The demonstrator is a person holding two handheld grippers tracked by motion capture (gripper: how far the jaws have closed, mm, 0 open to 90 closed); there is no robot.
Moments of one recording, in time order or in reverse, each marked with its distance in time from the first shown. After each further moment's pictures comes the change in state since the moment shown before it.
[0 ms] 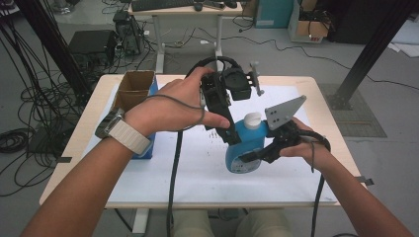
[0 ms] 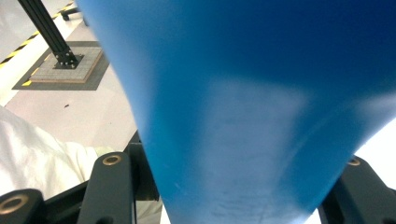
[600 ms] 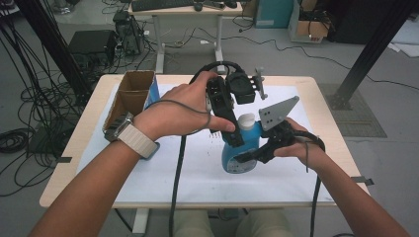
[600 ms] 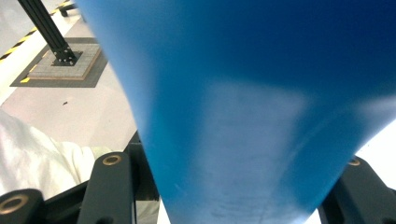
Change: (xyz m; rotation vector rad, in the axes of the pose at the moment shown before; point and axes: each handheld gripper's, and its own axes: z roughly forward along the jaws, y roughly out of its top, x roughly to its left) left arm 0.000 0.005 0.011 0.010 0.009 -0.022; right arm -0.002 0.002 0.010 0.012 -0.003 0.000
